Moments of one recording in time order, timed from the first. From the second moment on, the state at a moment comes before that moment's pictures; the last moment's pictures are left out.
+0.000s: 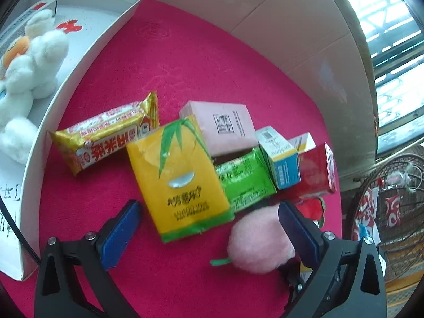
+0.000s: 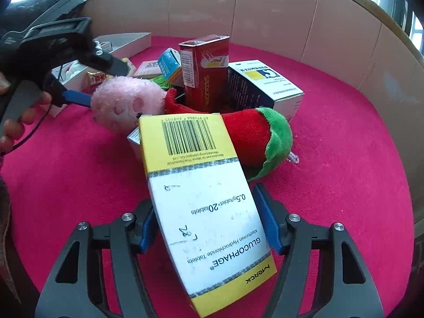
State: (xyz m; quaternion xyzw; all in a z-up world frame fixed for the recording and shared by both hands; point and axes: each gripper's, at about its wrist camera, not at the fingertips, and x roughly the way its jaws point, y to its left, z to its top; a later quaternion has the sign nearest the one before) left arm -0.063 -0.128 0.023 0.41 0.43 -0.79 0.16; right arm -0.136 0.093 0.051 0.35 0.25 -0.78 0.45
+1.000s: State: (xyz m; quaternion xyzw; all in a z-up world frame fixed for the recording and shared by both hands) left arm -0.041 -0.116 0.040 0.35 0.33 -0.87 0.11; right arm -0.134 0.110 0.066 0.35 0.18 -0.82 0.42
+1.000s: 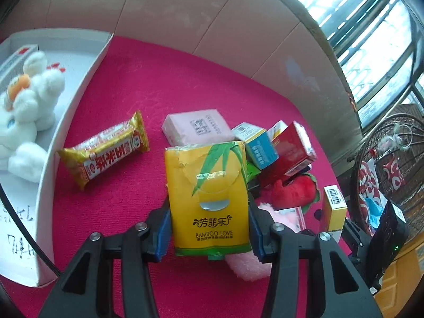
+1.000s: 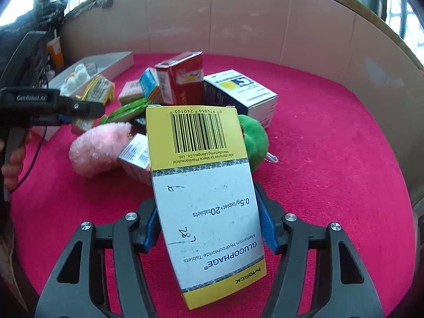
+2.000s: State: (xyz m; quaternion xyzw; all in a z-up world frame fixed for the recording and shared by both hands) left arm 0.061 -0.182 0.126 0.23 0.18 -0.93 0.21; right arm -0.050 -0.003 0.157 0.29 0.13 -0.78 0.53
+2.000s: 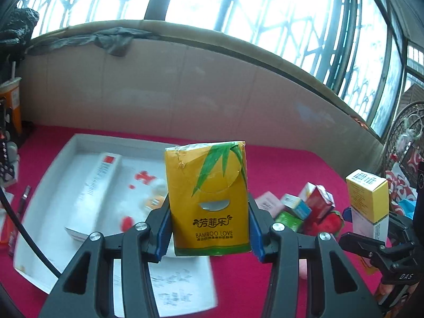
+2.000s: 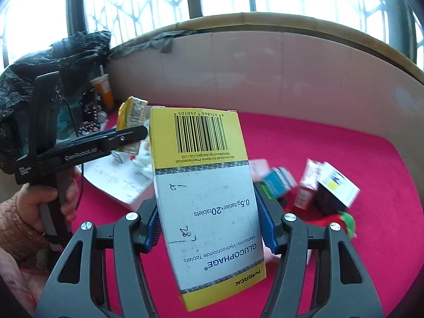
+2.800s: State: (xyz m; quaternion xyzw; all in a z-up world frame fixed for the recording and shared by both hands) left arm 0.064 -0.316 0.102 0.31 0.19 -0.88 0.30; right arm -0.073 -0.204 0.118 0.46 0.02 -0.70 0.55
